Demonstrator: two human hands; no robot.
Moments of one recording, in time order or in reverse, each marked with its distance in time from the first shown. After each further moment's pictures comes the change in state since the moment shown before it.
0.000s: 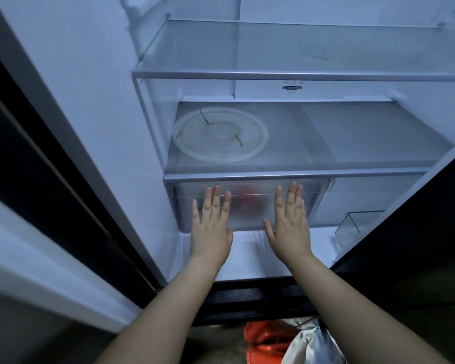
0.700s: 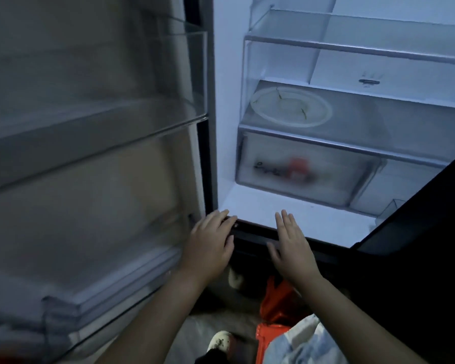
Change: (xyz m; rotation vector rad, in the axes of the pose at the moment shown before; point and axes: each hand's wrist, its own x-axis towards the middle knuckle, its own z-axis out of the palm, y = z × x) left_hand -0.227 -0.025 -0.052 -0.386 0.113 -0.188; right_hand -0.150 -0.054 -0.021 0.221 -0.262 -0.369
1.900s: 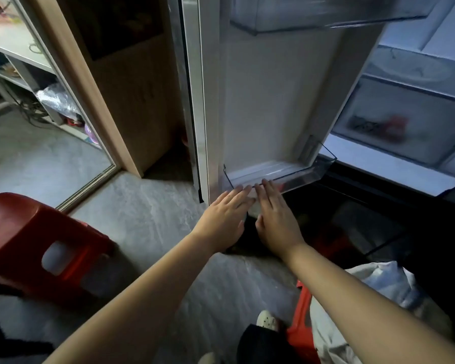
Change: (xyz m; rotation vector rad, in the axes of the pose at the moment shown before) left_hand -0.285 -0.128 -0.089 0.170 -0.104 0.041; right_hand -0.161 -0.306 0.040 0.077 0.022 -0.403
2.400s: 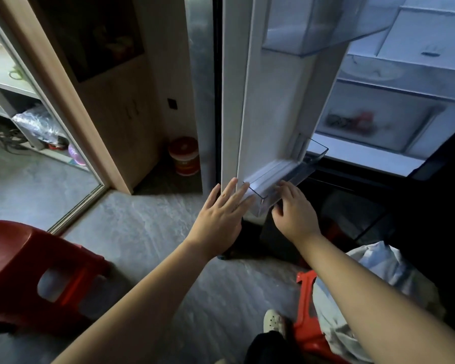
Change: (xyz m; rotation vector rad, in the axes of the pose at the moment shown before) left_hand -0.049 -0.001 -0.029 0.192 0.213 0.168; right_hand -0.028 -0.012 -0.035 -0.016 0.201 0.213
